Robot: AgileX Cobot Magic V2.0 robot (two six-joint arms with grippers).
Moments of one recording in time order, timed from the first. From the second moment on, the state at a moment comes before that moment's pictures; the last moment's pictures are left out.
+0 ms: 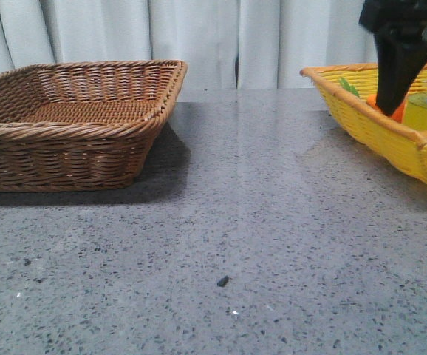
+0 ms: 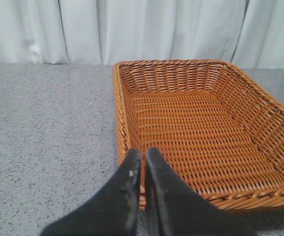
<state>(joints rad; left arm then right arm) -0.16 0.34 -0.35 -0.12 0.25 0.02 0.22 1.51 -1.24 -0.01 1.00 0.06</state>
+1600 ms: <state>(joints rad) -0.16 0.34 -0.35 -0.12 0.25 0.02 0.64 1.66 -1.72 0.02 1.26 0.05</state>
